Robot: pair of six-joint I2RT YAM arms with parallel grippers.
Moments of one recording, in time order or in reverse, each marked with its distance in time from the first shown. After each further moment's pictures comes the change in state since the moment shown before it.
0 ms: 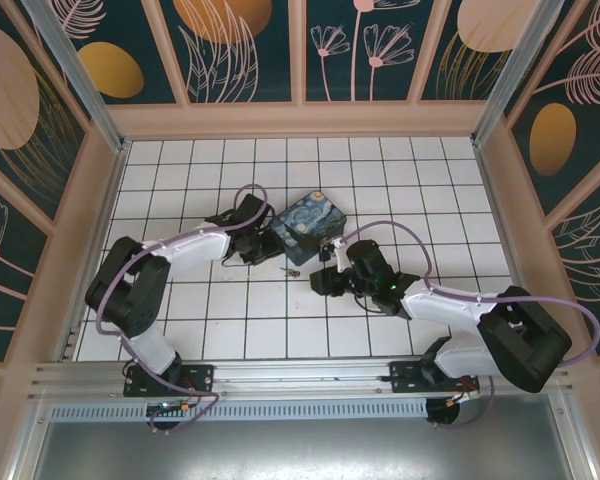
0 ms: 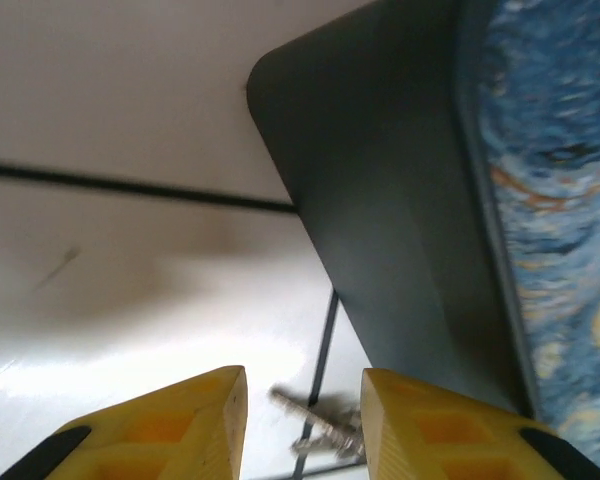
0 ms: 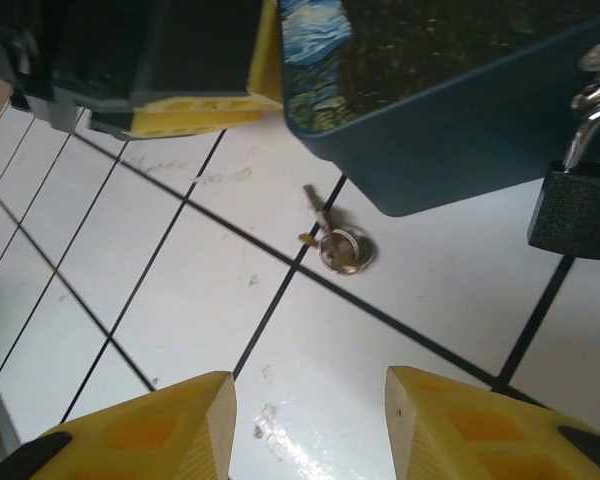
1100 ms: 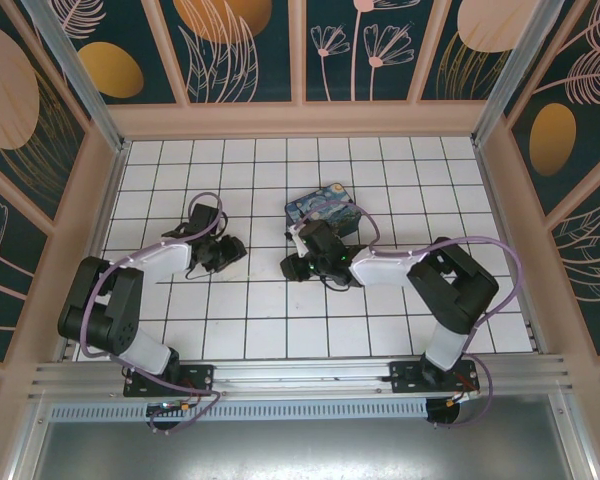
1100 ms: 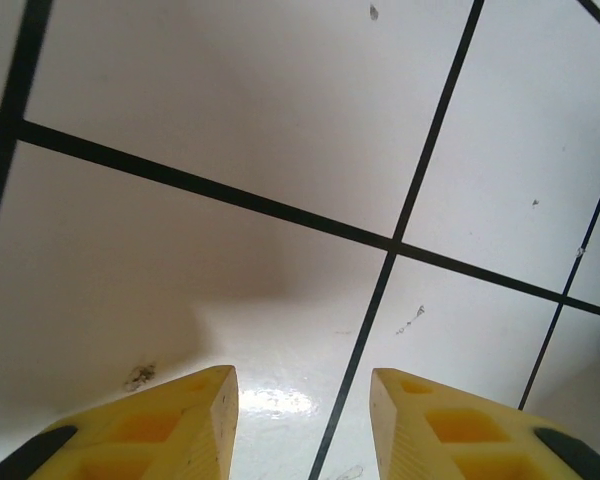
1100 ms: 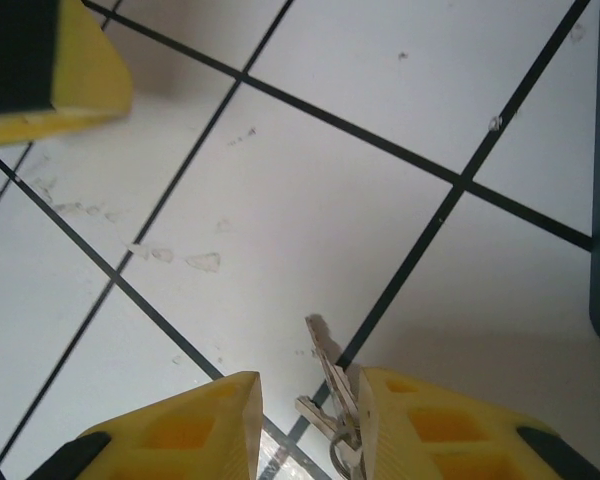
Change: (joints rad) left arm 0.271 -0.198 -0.281 0.084 0.032 0.097; right arm 0.065 0.463 0.399 -0.115 0.064 -0.123
